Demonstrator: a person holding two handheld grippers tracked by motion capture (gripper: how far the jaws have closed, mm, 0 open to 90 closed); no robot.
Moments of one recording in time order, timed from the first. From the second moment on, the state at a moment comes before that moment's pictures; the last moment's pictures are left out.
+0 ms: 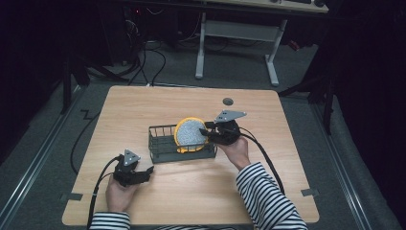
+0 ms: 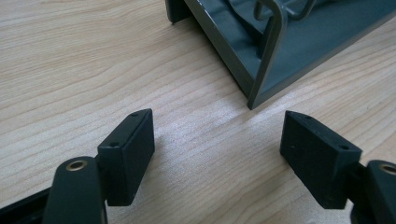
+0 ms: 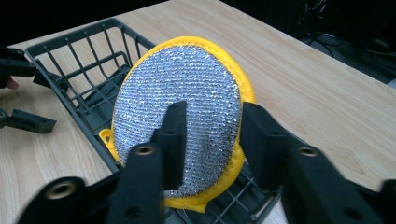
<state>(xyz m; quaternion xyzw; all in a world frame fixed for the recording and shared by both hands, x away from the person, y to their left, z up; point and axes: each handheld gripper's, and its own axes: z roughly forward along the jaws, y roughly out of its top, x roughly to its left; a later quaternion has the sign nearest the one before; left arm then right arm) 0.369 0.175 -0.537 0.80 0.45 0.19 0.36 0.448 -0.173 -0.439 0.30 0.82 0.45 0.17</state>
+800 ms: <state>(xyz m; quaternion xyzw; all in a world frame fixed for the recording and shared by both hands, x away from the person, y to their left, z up) 0.369 0.175 -0.536 0.80 0.45 0.19 0.36 0.403 -0.282 -0.420 0.43 0.74 0.47 0.22</state>
